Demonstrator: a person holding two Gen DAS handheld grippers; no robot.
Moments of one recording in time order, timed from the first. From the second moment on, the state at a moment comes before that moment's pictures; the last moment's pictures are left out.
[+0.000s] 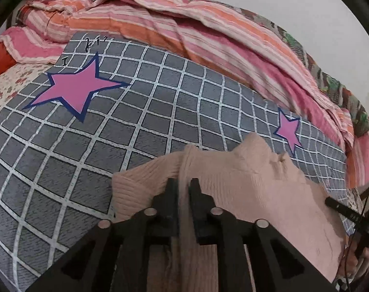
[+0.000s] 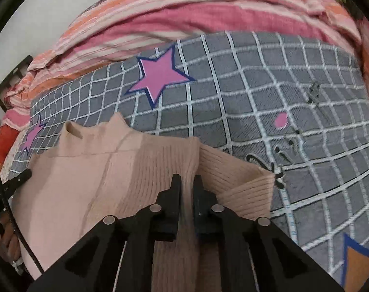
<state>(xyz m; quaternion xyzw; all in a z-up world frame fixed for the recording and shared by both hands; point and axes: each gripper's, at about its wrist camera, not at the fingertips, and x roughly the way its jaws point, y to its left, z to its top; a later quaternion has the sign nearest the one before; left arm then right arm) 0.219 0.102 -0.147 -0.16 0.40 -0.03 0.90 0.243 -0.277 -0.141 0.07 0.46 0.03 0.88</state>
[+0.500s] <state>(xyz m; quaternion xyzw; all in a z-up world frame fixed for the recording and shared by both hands) 0.186 0.148 -0.149 -0.21 0.34 -0.06 0.91 0.224 -0.128 -0.144 -0.02 0.47 0.08 0.88</state>
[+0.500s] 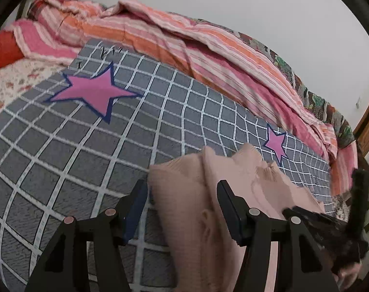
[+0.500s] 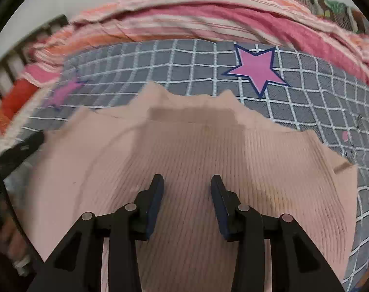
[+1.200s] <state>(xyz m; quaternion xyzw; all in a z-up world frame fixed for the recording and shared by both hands) 0.171 0.168 -0.146 -0.22 0.33 -0.09 0.92 0.254 -0.116 -0.148 -0.03 0.50 0.02 0.86</state>
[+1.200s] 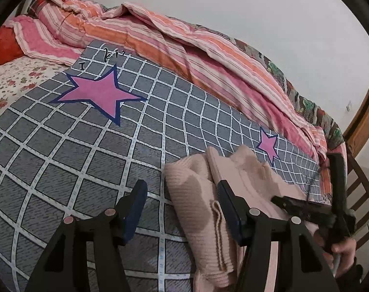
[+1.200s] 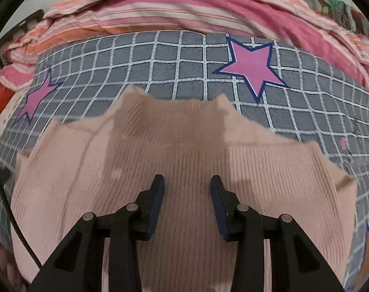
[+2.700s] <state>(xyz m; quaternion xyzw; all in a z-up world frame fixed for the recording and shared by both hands) 0.129 0.111 -0.174 -0.31 0.34 -0.12 0.88 0.022 -0.235 -0.113 0.05 0.40 0.05 0.91</state>
